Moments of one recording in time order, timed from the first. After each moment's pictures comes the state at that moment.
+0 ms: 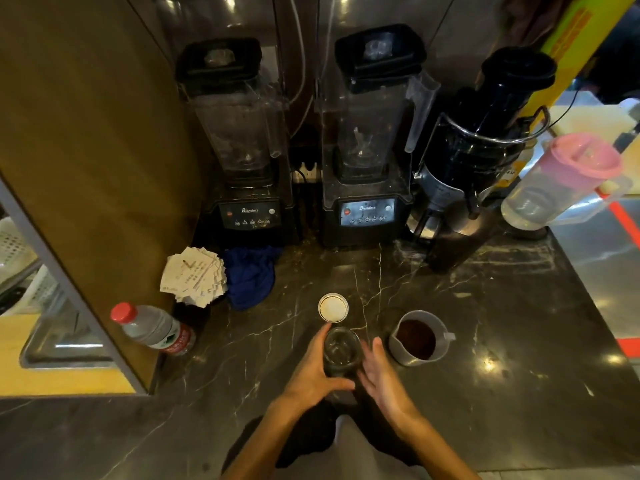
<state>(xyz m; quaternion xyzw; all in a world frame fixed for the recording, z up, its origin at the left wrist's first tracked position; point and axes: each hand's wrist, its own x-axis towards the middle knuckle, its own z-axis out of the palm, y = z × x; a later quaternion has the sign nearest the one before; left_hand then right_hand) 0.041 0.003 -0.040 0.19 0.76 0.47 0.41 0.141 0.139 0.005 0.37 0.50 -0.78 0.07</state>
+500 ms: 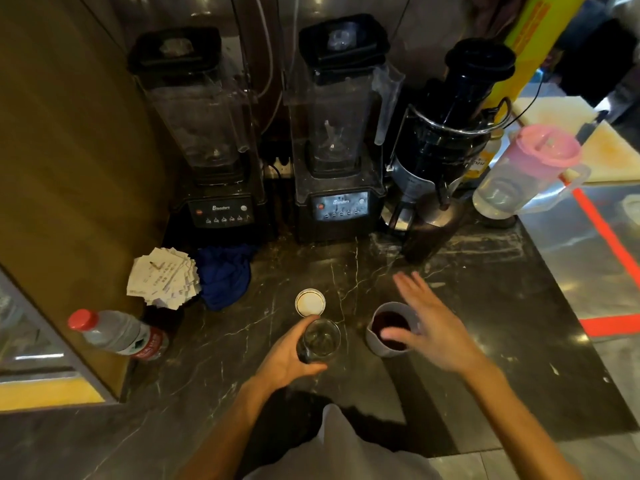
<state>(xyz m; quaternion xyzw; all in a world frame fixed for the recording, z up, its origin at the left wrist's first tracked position) 0.012 0.012 -0.061 0.27 0.78 0.41 0.39 0.155 0.276 0.067 0.13 0.95 -0.29 0.04</state>
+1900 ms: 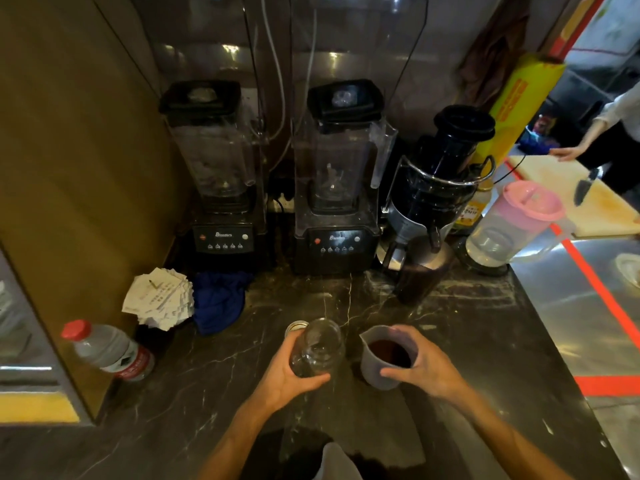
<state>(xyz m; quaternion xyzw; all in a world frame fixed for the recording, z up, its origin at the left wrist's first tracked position) 0.023 0.040 -0.033 0.24 0.77 0.52 0.29 0.167 0.323 0.018 0.20 0.86 -0.47 0.07</state>
